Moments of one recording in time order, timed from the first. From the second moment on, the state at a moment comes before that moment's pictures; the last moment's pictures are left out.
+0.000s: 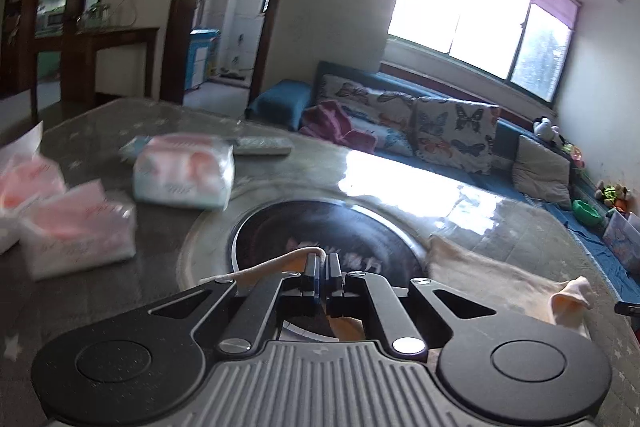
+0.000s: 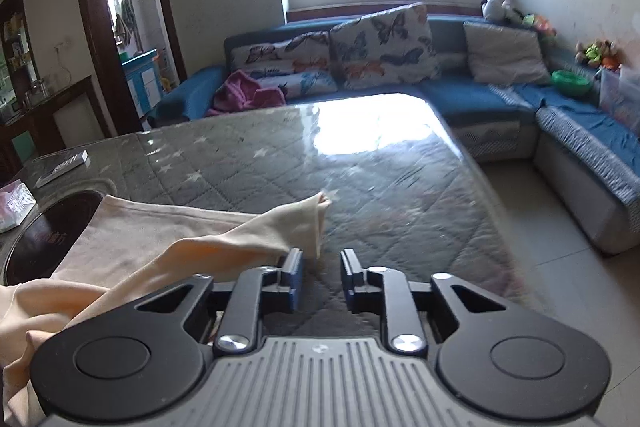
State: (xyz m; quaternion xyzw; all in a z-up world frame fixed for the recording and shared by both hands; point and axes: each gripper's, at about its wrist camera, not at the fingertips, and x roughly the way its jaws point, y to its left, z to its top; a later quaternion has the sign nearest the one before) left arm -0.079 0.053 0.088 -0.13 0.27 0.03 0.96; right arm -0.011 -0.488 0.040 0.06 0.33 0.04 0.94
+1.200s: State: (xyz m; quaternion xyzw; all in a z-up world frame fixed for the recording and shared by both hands) left arm -0.125 0.065 0.071 -0.11 0.30 0.05 0.95; right arm -0.137 -0.557 0.078 0.00 0.29 -0.10 0.95
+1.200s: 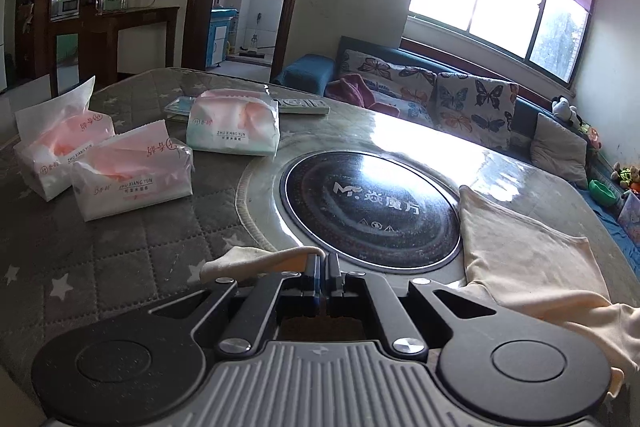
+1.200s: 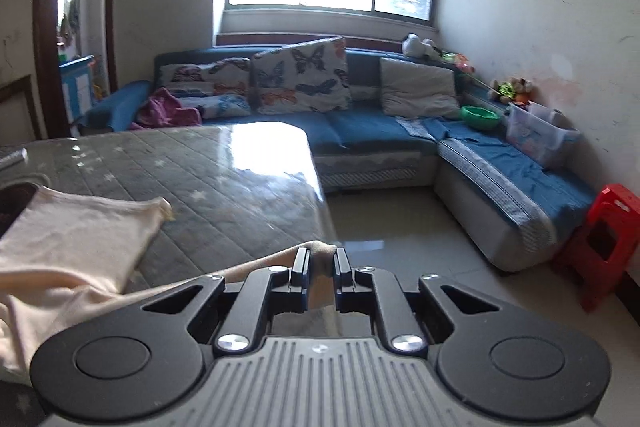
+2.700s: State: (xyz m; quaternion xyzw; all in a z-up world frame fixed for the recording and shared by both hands) left arm -0.119 0.012 0.063 -0.08 0.34 -0.06 0.94; right arm -0.163 -0.565 0.034 0.07 0.31 -0.10 0.94
